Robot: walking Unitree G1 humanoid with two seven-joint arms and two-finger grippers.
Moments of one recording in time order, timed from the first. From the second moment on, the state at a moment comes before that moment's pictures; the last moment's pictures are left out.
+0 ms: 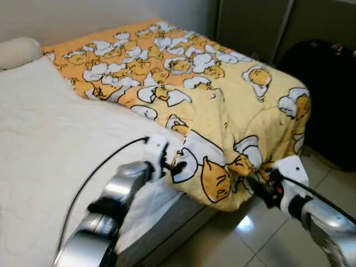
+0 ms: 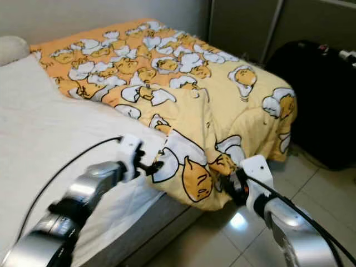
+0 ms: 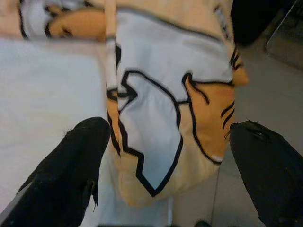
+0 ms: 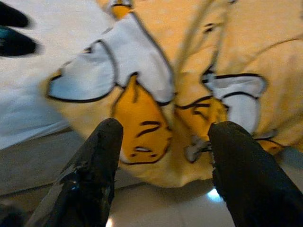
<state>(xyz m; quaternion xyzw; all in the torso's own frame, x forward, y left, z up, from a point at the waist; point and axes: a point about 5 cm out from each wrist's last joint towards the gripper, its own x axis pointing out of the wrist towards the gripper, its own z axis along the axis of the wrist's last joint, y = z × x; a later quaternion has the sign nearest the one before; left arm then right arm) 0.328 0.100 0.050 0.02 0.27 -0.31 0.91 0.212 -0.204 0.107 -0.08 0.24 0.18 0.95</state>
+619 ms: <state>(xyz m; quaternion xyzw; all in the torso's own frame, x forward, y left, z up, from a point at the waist) 0.326 0.099 0.028 0.01 0.31 -0.24 0.92 0.172 -0.181 0.131 -0.01 0.25 0.30 0.92</state>
